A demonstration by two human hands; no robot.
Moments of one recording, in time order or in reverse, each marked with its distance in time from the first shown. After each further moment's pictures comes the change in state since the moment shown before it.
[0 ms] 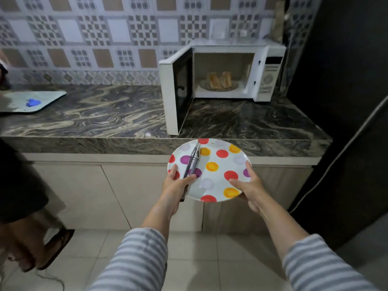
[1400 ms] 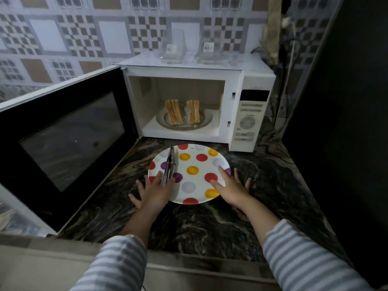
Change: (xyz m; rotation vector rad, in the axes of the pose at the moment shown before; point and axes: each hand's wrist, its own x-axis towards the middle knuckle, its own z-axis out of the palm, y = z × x) left_hand 0.347 0.037 0.242 1.015 0.285 -0.053; right_hand 0.437 -0.127 -0.099 -1.214 -0.255 -0.135
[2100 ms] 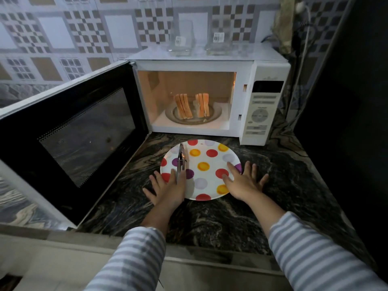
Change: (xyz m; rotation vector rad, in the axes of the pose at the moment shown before) left_hand -0.013 0.008 -0.004 0.080 -0.104 -0.035; right_hand -0.007 -0.018 0.004 -0.229 0.038 0.161
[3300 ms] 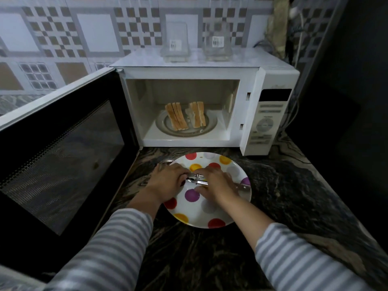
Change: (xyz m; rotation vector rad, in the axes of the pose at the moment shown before) left_hand 0.108 0.014 -0.053 0.436 0.013 0.813; right_hand 0.026 -0.086 -0.001 0.067 0.218 -0.382
